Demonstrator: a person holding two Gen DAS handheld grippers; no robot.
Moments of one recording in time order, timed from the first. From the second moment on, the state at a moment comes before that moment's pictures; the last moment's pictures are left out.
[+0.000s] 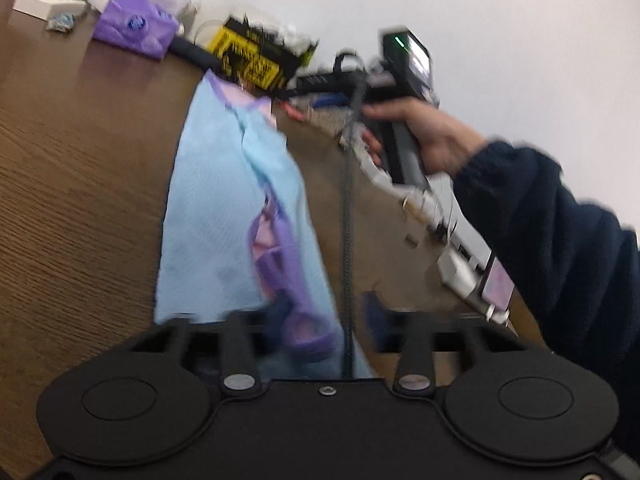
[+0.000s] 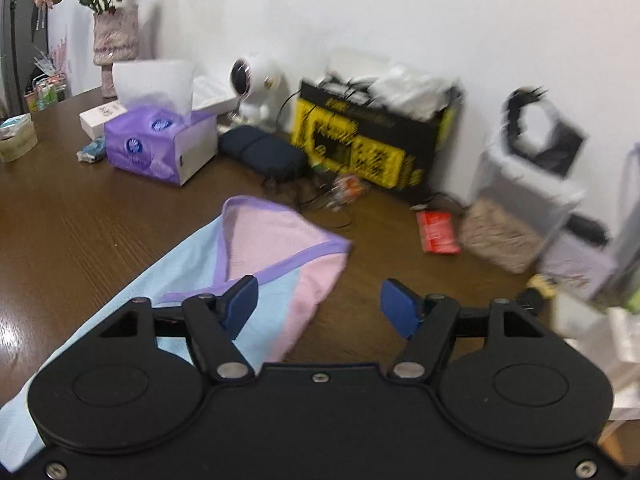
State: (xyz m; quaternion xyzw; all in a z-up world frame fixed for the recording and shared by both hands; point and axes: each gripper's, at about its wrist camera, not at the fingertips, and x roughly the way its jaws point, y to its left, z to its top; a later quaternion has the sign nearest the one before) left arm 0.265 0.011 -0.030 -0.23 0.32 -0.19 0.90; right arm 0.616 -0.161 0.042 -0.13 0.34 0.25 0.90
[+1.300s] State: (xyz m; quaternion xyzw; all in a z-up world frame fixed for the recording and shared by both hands) left arm 0.274 0.012 -0.008 -0.22 0.32 -0.18 0.90; right arm 0.604 -0.131 0.006 -0.08 0.37 0.34 0.86
